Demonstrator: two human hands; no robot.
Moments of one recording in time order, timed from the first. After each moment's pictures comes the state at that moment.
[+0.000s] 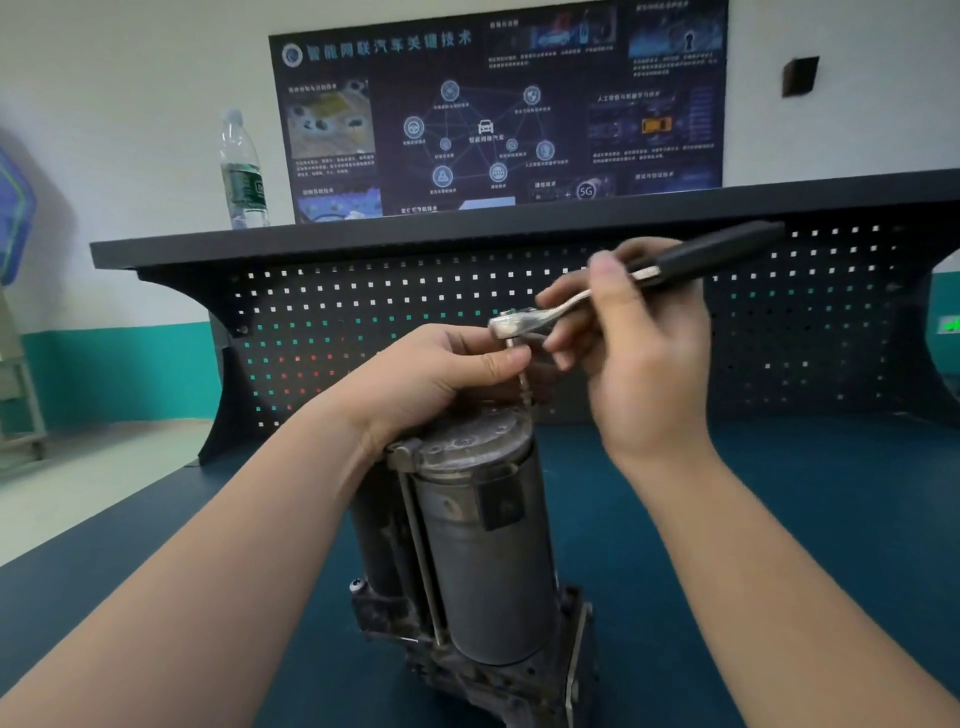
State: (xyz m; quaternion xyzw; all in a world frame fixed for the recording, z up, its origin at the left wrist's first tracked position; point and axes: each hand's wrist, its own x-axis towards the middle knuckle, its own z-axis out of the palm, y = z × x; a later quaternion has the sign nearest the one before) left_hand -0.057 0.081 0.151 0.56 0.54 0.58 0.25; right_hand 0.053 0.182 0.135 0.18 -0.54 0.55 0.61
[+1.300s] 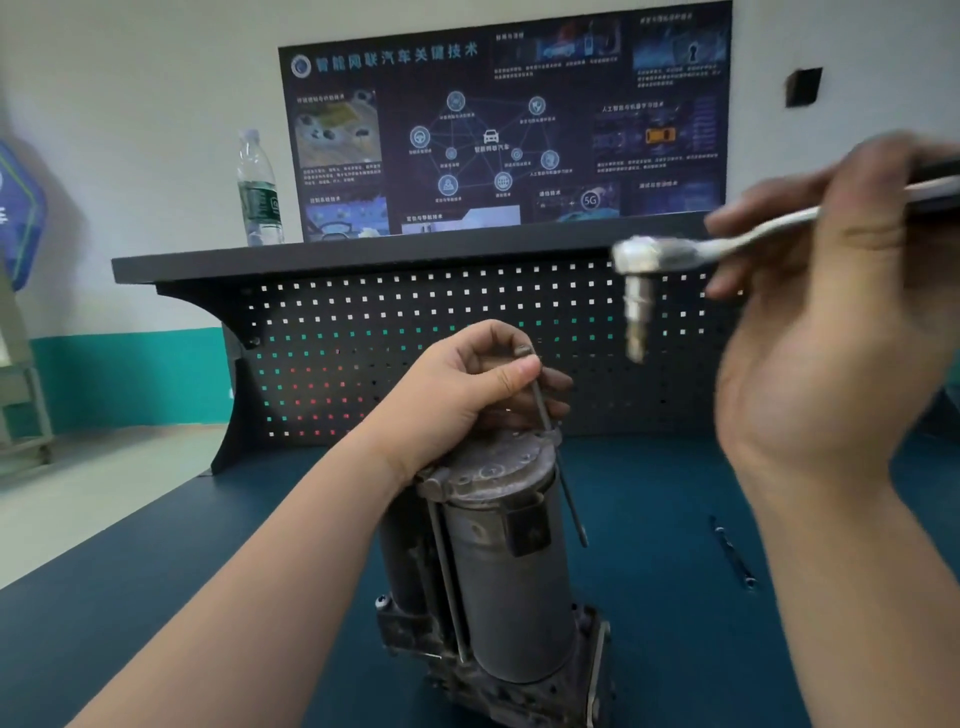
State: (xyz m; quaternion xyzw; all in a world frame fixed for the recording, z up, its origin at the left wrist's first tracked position) left_hand -0.061 0.083 0.148 0.58 0.46 0.63 0.22; right_hand 0.106 0.172 0.177 0.28 -0.48 0.40 0.73
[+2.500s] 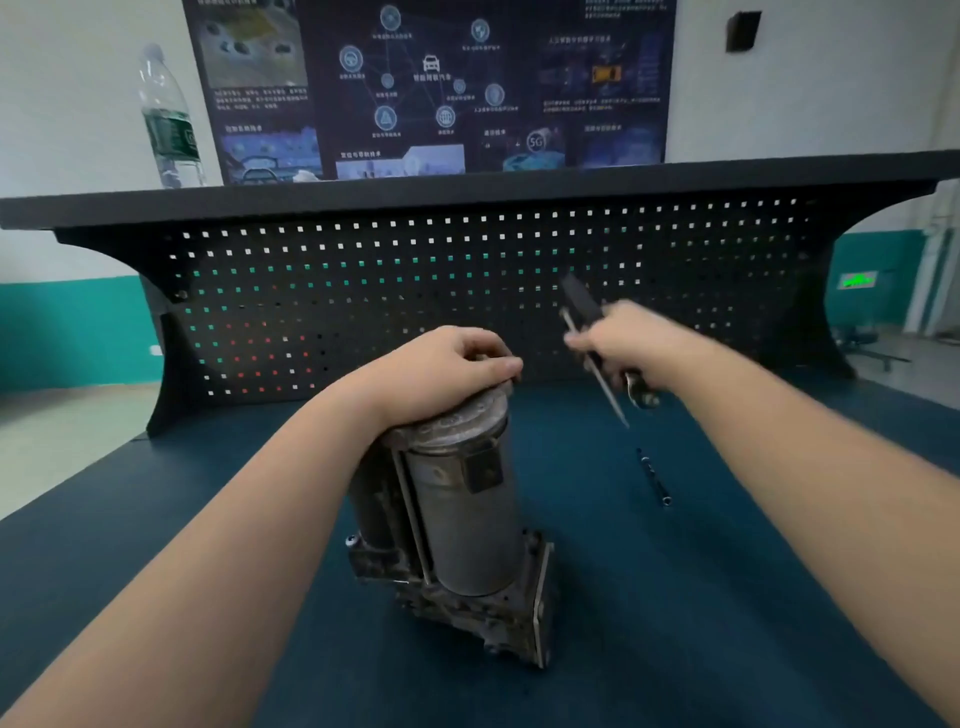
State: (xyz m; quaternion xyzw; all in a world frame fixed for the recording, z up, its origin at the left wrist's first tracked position) left_hand -0.058 0.089 0.155 0.60 0.73 0.32 0.03; right_hand 0.061 0.273 0.157 -0.33 -0.83 0.35 0.27
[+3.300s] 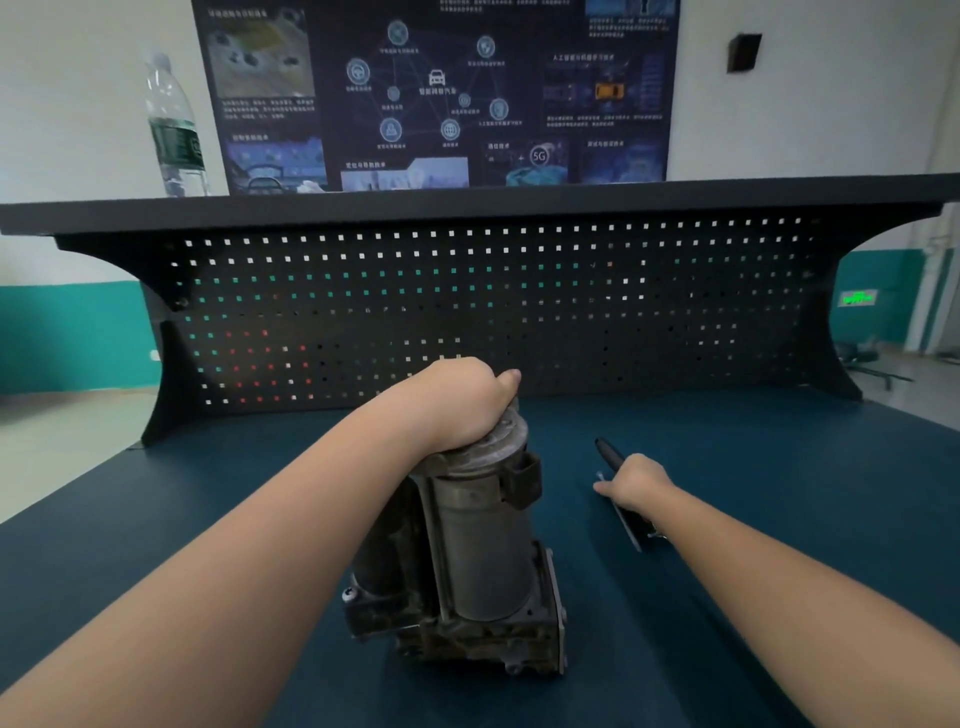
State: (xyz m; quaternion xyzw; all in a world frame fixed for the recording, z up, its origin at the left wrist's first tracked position) left_hand -0.037 0.113 0.155 0.49 0.86 0.15 -0.05; right_hand 0.032 0.355 -0.003 -0.54 -0.80 0.25 0.11
